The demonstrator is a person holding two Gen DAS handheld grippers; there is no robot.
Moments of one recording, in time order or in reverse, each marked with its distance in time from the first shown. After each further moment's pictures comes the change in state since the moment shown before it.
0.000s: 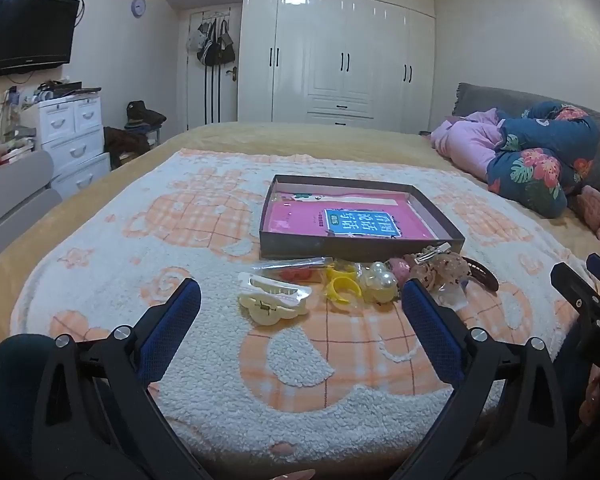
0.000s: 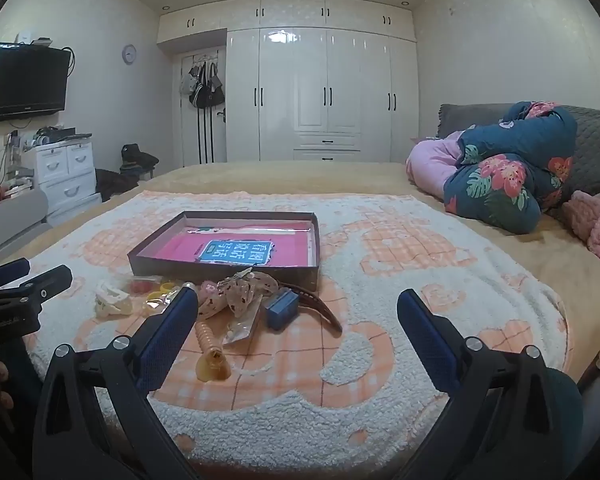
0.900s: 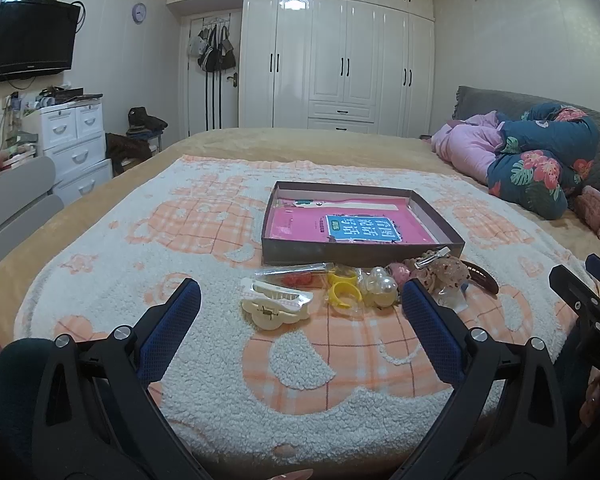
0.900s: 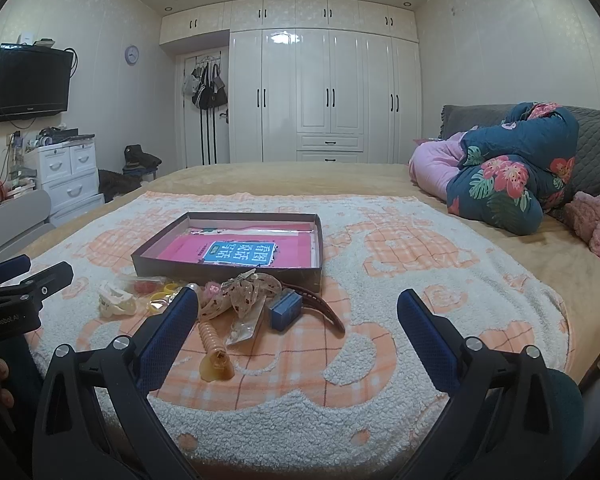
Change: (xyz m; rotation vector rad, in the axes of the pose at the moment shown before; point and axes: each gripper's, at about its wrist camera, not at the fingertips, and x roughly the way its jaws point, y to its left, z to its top) left arm -0.006 0.000 0.003 0.002 -0.030 0.011; right arm -0.003 0.002 -0.001 0.001 -0.020 0.003
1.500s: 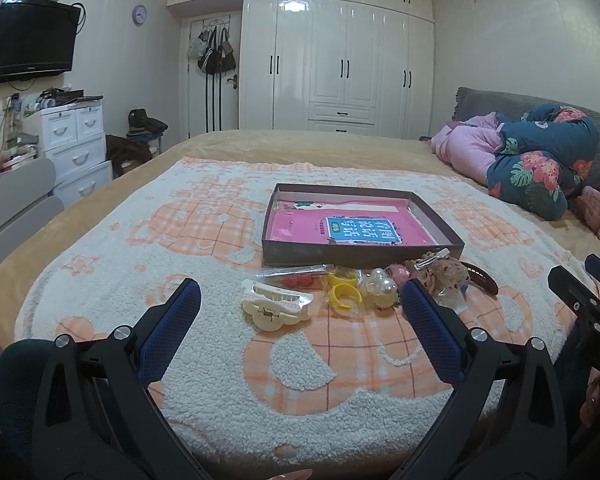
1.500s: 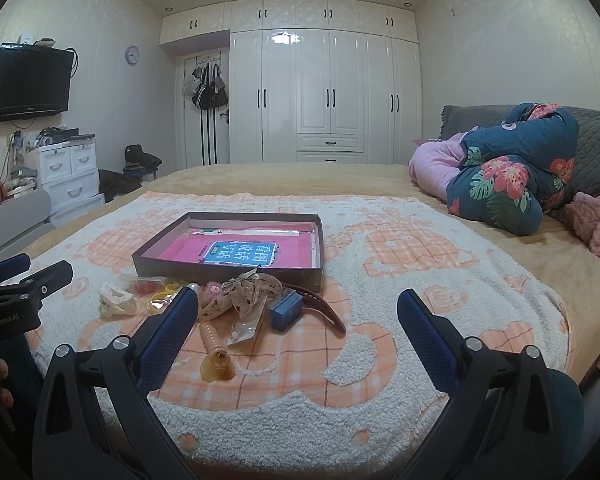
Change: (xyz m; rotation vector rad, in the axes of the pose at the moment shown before) left arm -0.002 0.000 0.002 0.000 -0.004 -0.001; right arm -0.002 -0.002 0.001 0.004 -0.004 0.004
